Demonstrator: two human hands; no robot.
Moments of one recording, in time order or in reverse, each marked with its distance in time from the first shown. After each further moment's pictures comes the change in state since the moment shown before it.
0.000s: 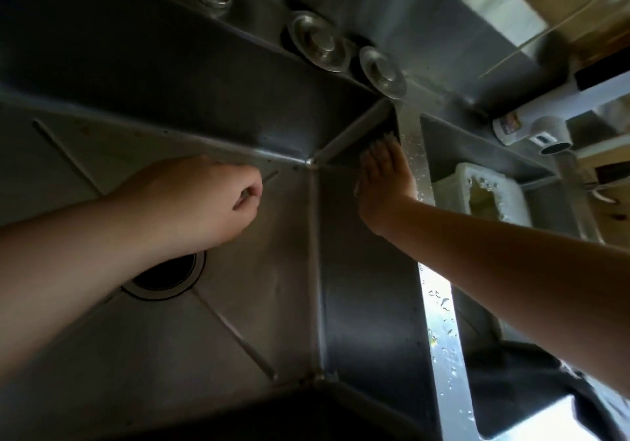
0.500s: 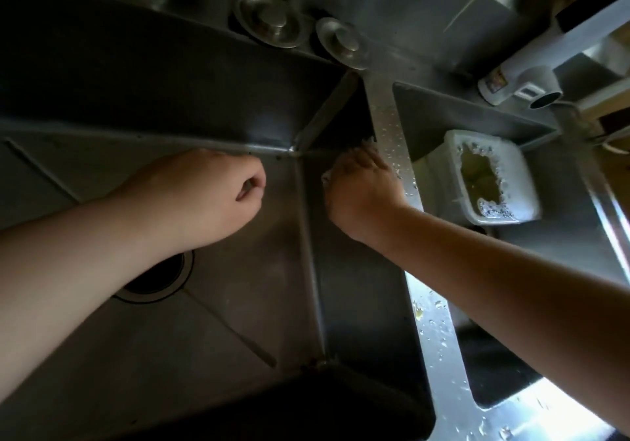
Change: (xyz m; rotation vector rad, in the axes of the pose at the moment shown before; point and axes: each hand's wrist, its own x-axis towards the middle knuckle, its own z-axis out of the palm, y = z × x) left_hand 0.016 0.031 0.014 0.015 0.062 0.070; right_hand -0.052 0.003 -0.011 0.828 0.159 -0.032
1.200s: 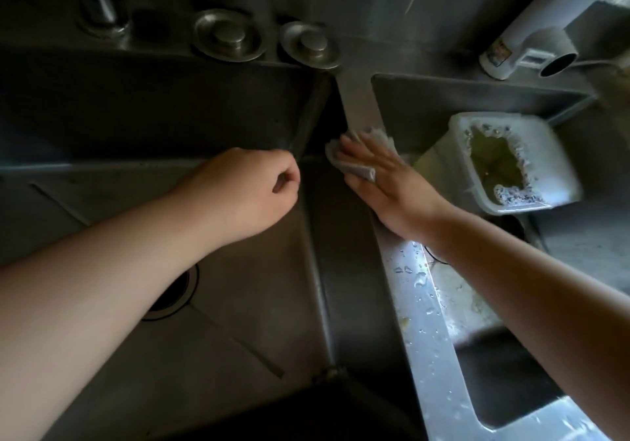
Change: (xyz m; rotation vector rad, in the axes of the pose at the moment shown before) left_hand 0.038 0.065 0.007 -0.033 -0.059 -0.035; right_hand -0.016 0.078 0.023 0.719 0.226 -0.263
